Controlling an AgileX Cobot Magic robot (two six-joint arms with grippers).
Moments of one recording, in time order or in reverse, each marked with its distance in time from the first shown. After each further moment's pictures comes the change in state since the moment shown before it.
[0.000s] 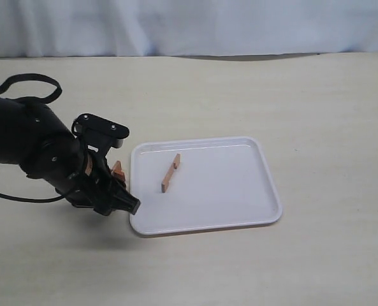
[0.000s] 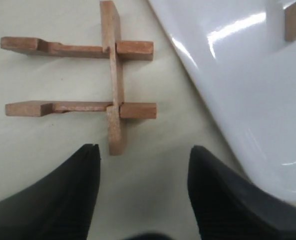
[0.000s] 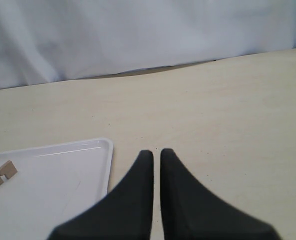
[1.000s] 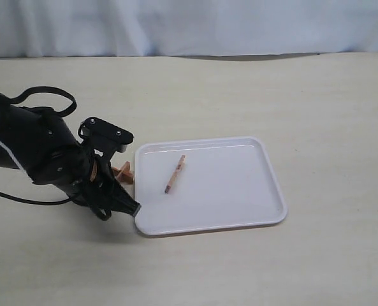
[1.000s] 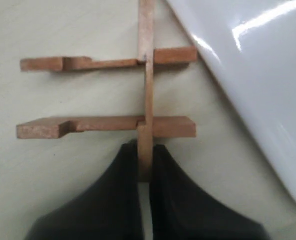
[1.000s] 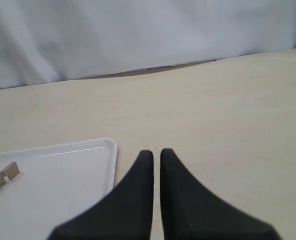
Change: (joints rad) left arm 0.000 0.065 0.000 0.143 -0.072 -0.081; right arm 0.000 0.000 0.000 0.000 0.000 0.000
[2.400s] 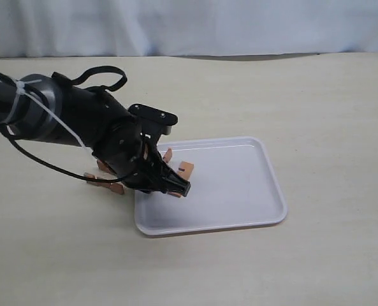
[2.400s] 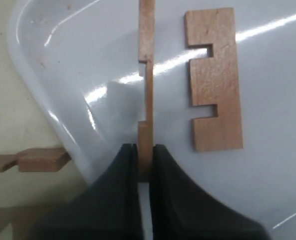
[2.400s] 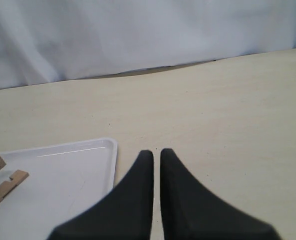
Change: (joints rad) left arm -0.093 0.121 -0.264 -0.228 0.093 0.079; right arm 0.000 0.000 0.000 0.000 0.000 0.000
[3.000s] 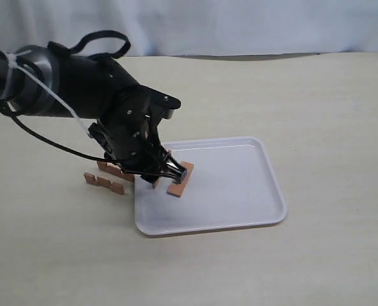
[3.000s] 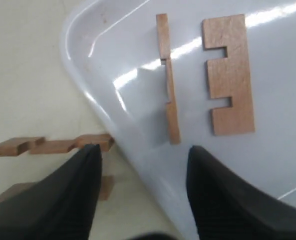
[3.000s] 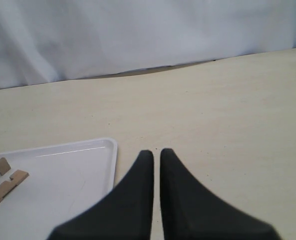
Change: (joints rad) left arm 0.000 -0.037 -0.121 0.047 0.249 0.042; right arm 0.000 0.000 0.000 0.000 0.000 0.000
